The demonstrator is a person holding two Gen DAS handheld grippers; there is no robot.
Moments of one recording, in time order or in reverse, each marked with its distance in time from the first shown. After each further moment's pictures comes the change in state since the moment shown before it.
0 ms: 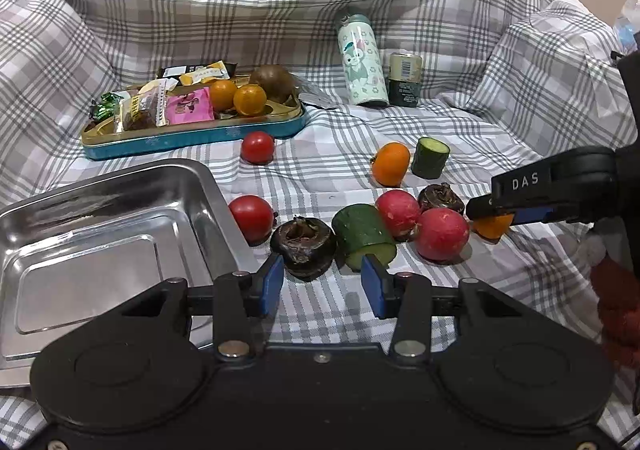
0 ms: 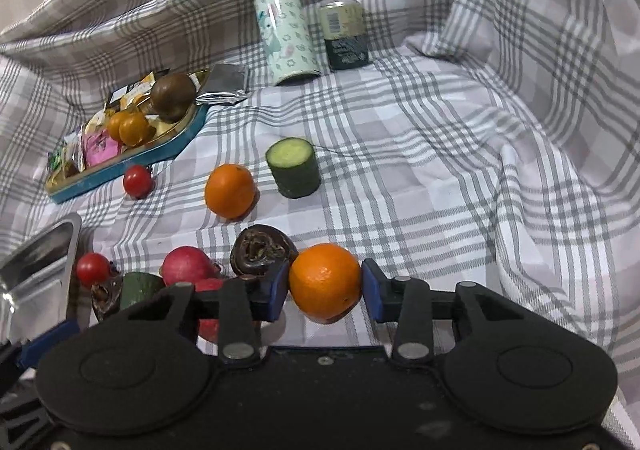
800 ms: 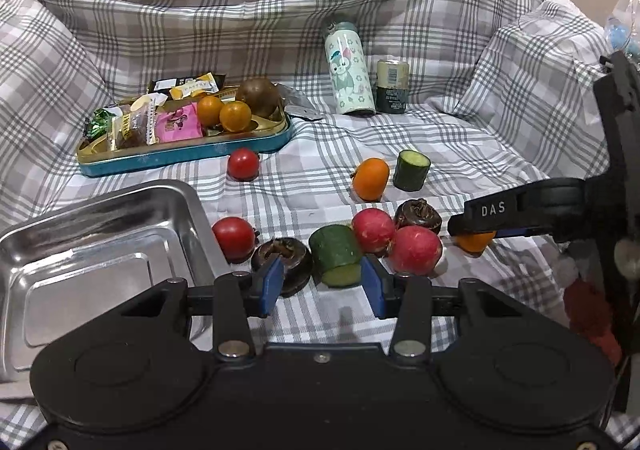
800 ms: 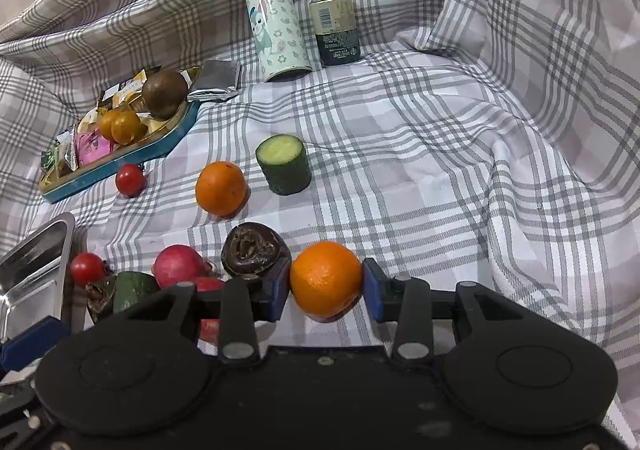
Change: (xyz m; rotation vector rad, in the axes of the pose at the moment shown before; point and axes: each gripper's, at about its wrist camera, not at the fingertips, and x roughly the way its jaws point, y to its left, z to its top) left arm -0.008 -0.019 0.020 0.019 0.016 0.004; right arm 0.000 0.000 -0.002 -0.017 0.004 -0.027
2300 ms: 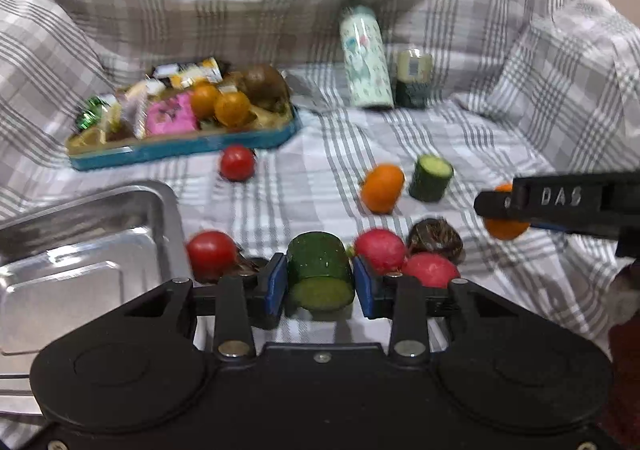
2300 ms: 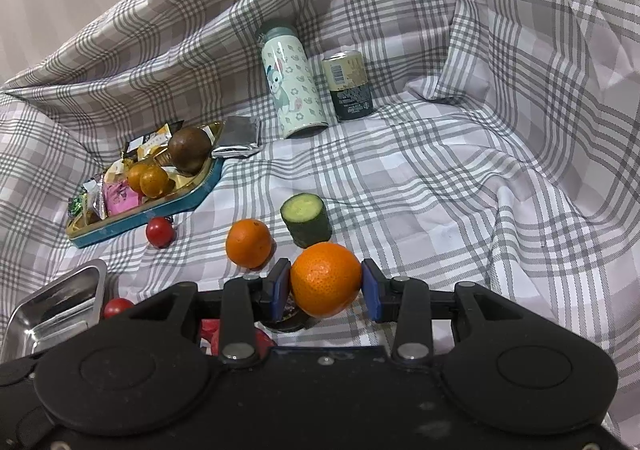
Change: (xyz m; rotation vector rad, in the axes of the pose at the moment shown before) left arm 0.032 -0.010 0.011 -0.057 0.010 0.064; right arm -0.019 -0.004 0.004 0.033 -0.153 0.078
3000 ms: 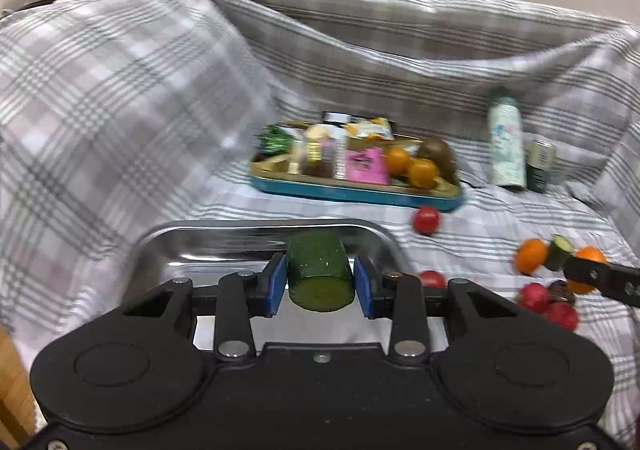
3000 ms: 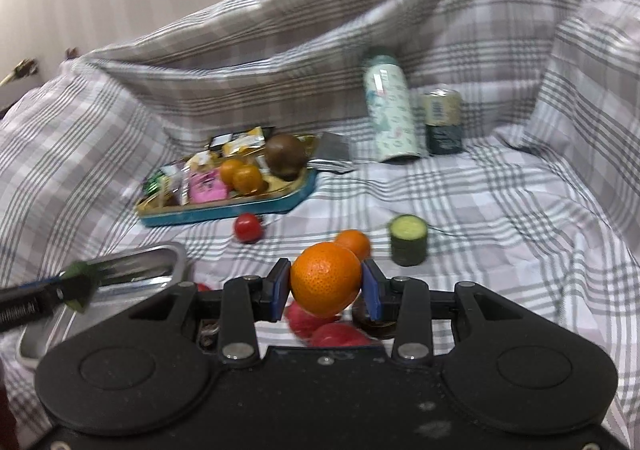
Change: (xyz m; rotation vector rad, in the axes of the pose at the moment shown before) left arm -0.074 0.110 -0.005 -0.193 -0.133 0.265; right arm -0.019 0.052 -0.017 -0.213 -0.085 0.184
